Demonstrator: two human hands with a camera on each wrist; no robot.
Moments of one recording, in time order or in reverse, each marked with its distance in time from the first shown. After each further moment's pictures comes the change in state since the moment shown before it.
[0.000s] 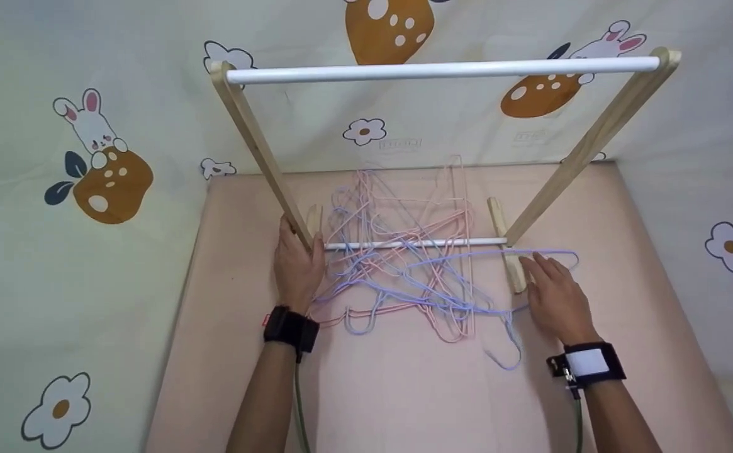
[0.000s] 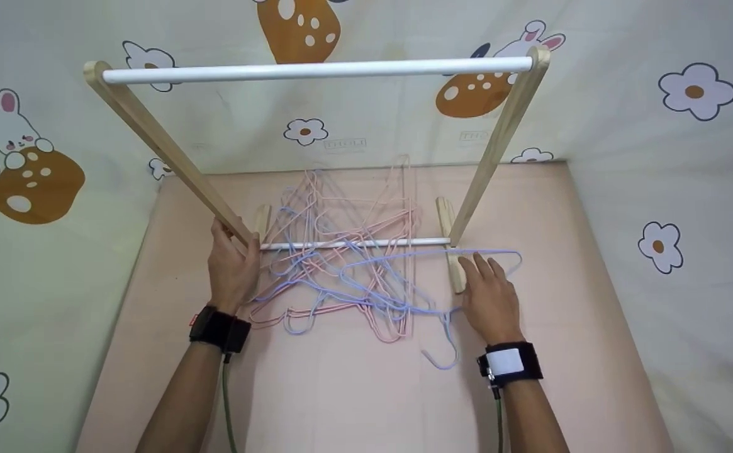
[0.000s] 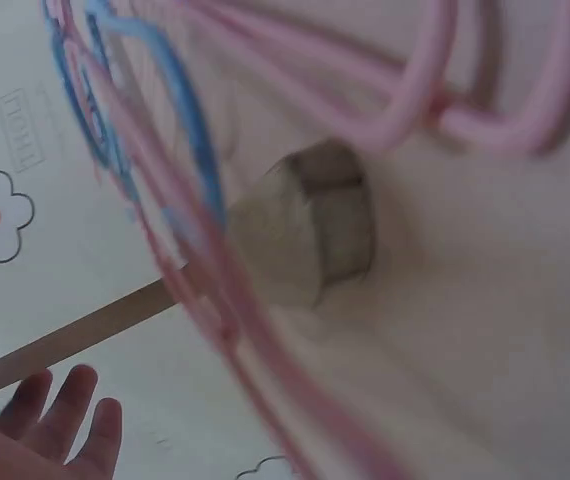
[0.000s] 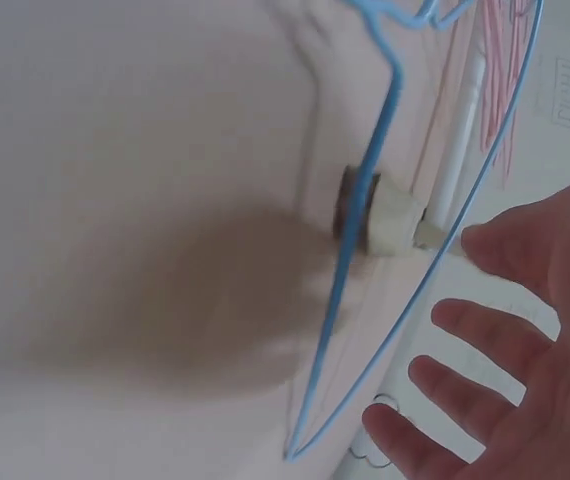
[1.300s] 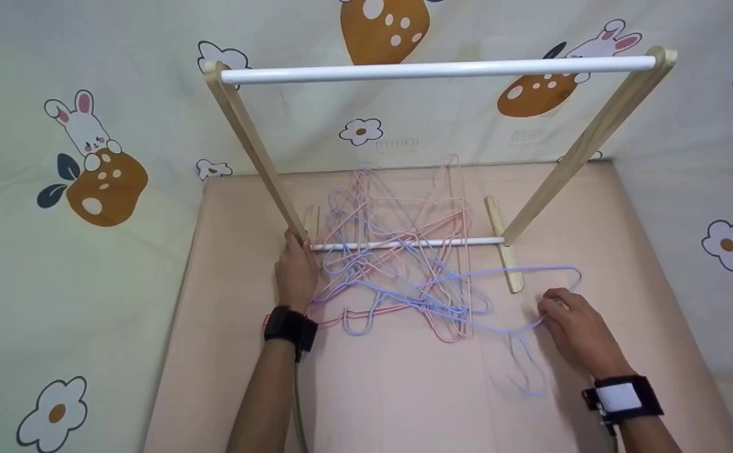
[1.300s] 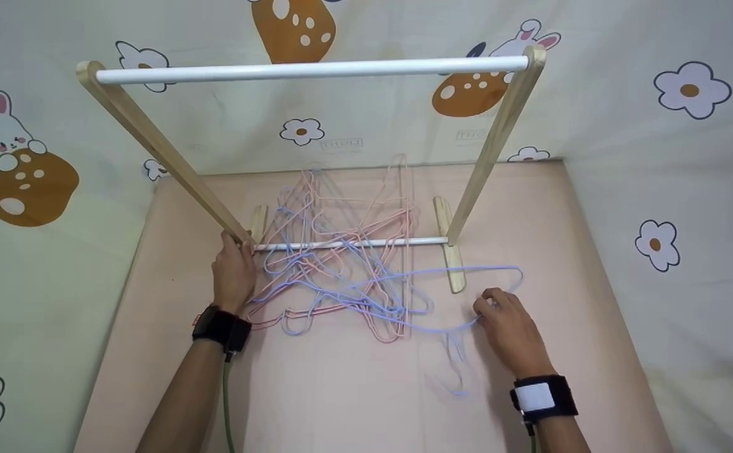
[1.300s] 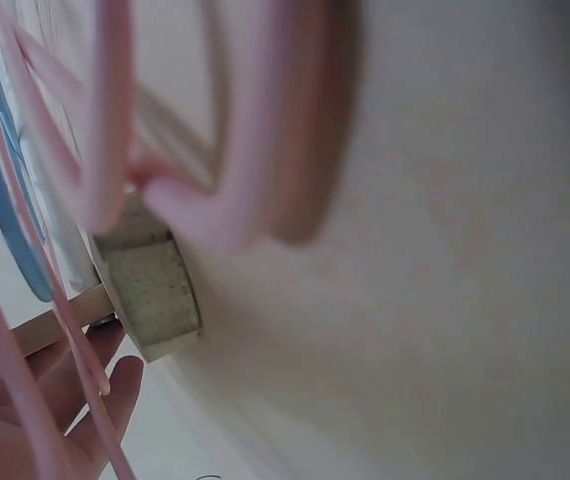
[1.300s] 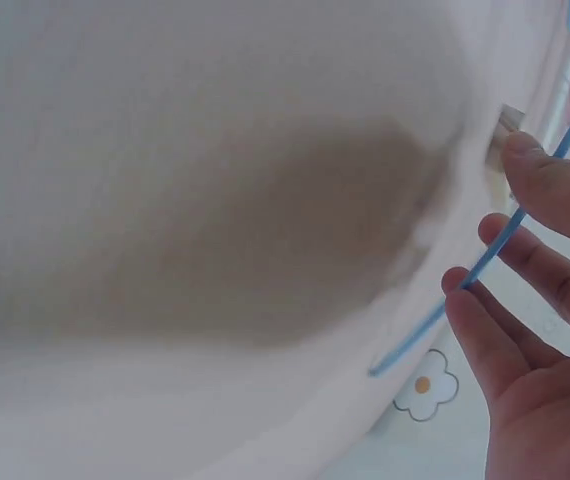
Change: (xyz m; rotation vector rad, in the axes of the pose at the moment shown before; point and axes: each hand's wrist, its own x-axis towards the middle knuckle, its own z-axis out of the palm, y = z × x) left_hand -0.001 -0.024 0.015 0.089 -0.117 -0.093; right_hand -0.054 0.034 -0.006 -0.024 0.038 -0.225
